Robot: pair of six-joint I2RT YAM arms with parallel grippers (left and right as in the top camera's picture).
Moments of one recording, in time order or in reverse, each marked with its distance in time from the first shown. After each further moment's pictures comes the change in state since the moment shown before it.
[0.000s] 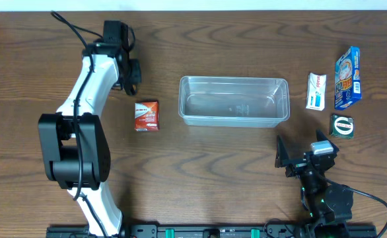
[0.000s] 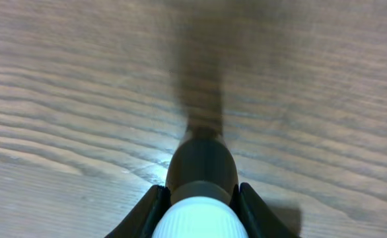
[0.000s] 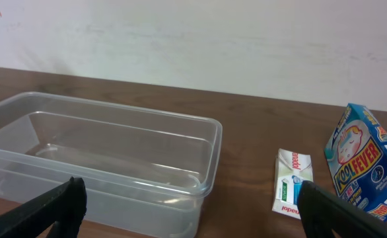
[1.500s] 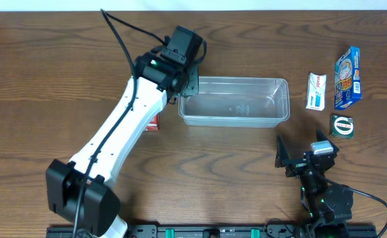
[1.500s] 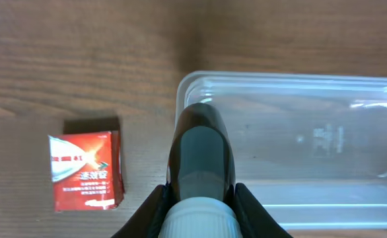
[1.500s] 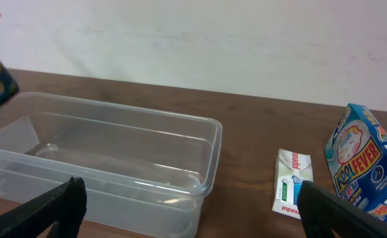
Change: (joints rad) left arm -0.440 -0.255 0.003 -0.166 -0.017 -0.296; right arm 0.000 0.000 0.000 0.000 0.000 0.000
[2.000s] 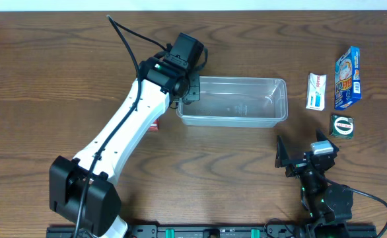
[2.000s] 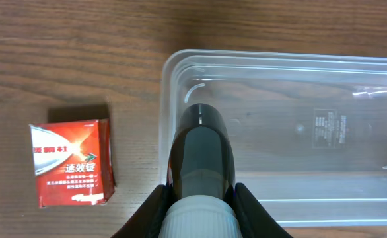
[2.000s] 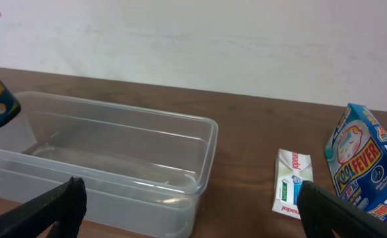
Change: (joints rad) left arm -0.013 0.003 -0.051 0.024 0.023 -0.013; right arm 0.000 0.000 0.000 0.000 0.000 0.000
